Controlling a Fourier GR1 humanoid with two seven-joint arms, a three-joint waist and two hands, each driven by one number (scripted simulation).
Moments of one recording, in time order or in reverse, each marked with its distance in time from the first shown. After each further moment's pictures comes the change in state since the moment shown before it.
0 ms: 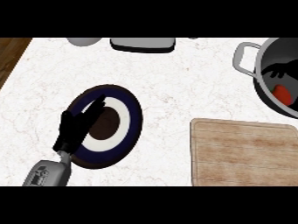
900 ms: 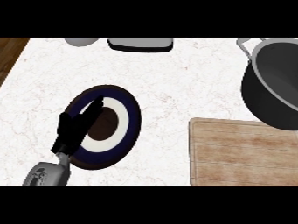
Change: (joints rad) left arm 0.016 -0.002 0.007 -0.014 -0.005 0.007 -0.004; right arm -0.139 -0.113 -0.542 0.163 -0.546 0.312 0.011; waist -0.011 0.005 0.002
